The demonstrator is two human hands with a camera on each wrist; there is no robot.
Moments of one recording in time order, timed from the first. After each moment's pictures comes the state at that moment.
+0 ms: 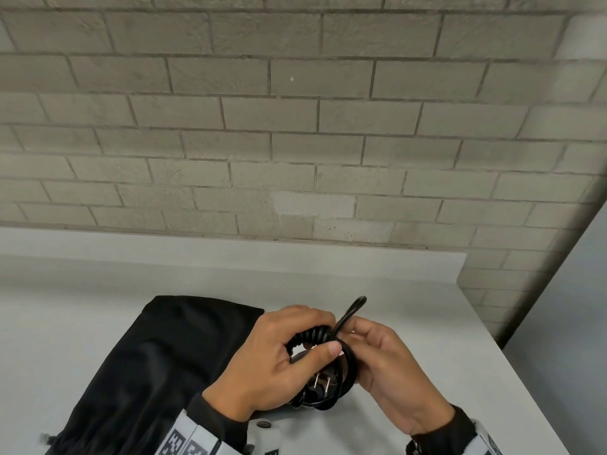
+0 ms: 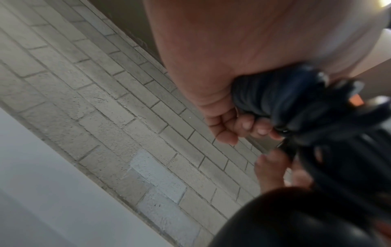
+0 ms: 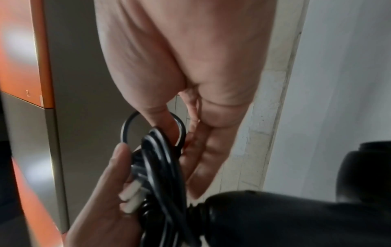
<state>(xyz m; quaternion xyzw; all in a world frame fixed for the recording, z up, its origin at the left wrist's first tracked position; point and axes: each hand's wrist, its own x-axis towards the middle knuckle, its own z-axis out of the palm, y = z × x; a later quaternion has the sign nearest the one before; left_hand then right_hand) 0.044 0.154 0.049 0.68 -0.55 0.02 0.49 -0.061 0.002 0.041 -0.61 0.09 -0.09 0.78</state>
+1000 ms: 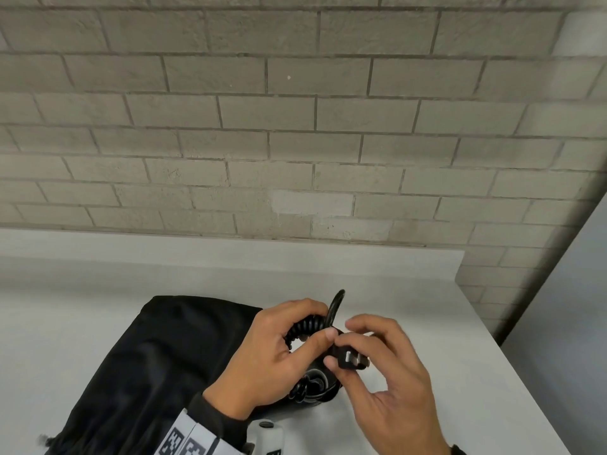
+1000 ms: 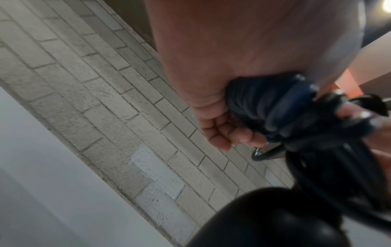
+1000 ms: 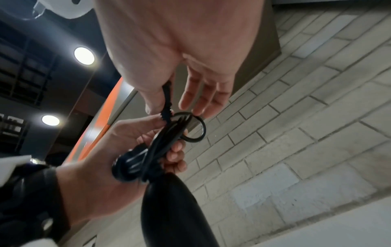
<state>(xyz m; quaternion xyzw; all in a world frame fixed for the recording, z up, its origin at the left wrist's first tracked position) 0.043 0.150 0.048 0.69 -0.51 0.01 0.52 -0.082 0.025 0.033 -0.82 -0.02 -0.47 0.33</state>
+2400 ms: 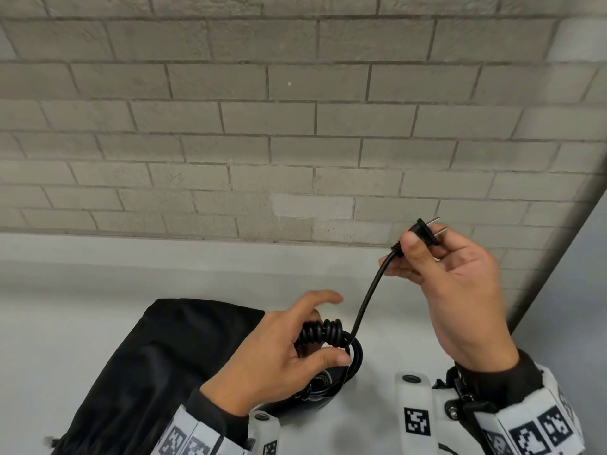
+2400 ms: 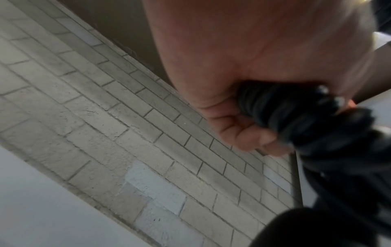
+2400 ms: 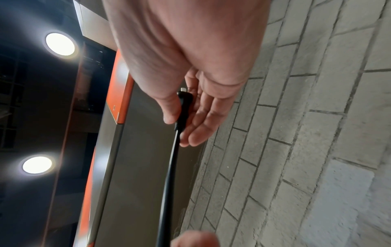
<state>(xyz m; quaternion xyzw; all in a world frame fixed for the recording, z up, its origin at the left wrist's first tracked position) 0.038 0.155 0.064 0.71 -0.54 -0.02 0.45 -0.064 -0.034 0.124 -0.61 0.01 -0.44 0.66</state>
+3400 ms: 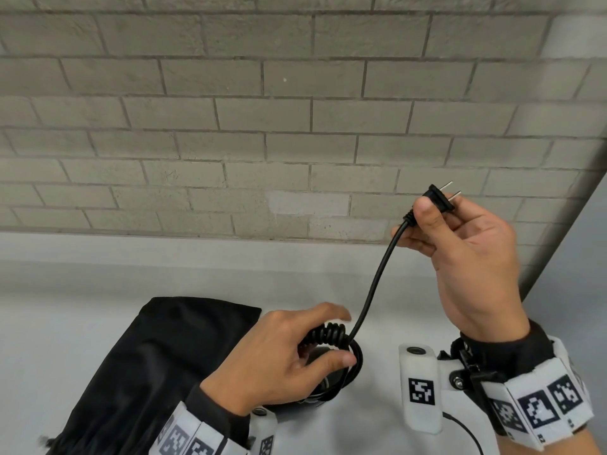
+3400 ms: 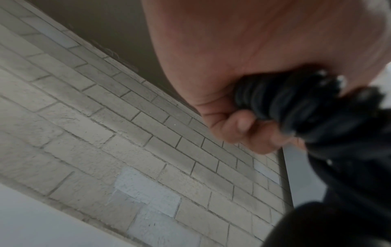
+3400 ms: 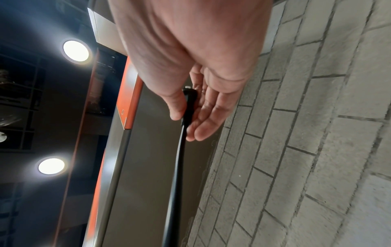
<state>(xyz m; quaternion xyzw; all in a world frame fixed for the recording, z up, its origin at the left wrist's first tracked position) 0.032 0.155 0.069 0.72 -0.58 0.03 0.37 -0.064 -0.039 0.152 -0.61 0.01 -0.47 0.64</state>
